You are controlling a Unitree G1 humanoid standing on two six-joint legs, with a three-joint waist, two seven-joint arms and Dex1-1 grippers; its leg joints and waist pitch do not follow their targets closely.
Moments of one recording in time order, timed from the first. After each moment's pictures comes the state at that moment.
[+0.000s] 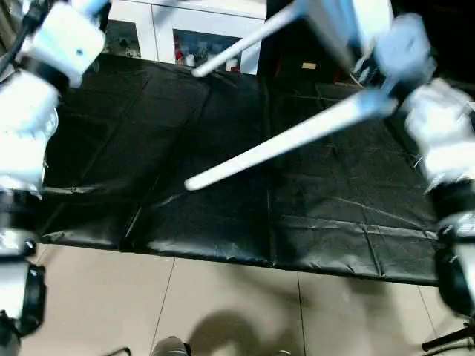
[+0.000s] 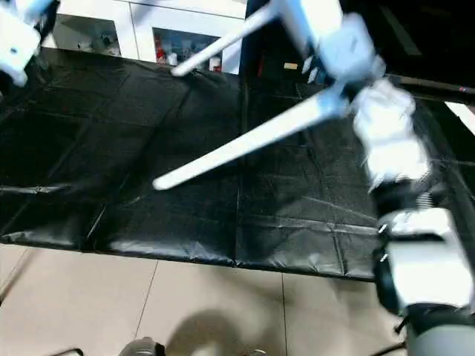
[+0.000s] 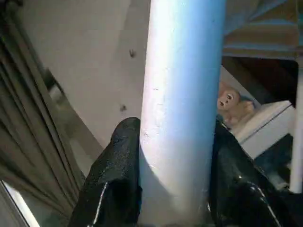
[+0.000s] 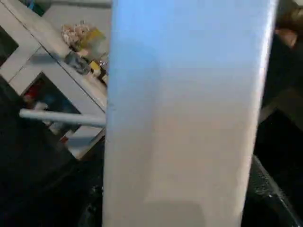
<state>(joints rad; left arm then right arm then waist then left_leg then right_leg) -0.78 0.65 0.10 0.47 0.21 -0.37 -0.18 -1.01 -0.53 0.02 0.69 -0.11 -0.18 0.34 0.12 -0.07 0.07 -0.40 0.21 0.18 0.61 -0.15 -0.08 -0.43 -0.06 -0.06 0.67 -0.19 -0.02</state>
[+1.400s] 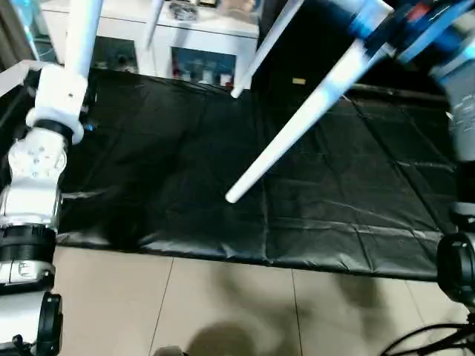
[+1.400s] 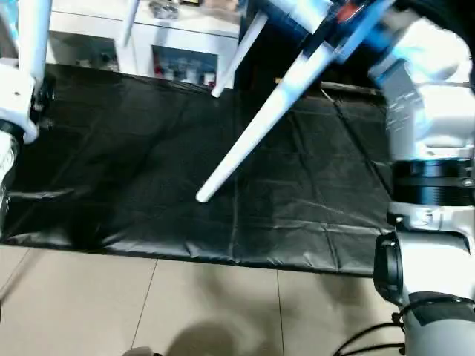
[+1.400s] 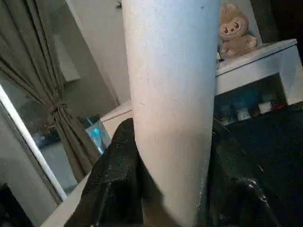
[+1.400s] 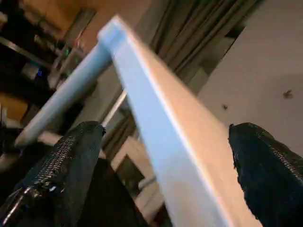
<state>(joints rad) -0.66 0.57 0.15 0.58 0.12 -0.14 -0.17 -1.02 -0.50 -0.16 0.25 0.44 0.19 0.87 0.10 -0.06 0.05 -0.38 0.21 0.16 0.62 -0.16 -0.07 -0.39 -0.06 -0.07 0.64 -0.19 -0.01</state>
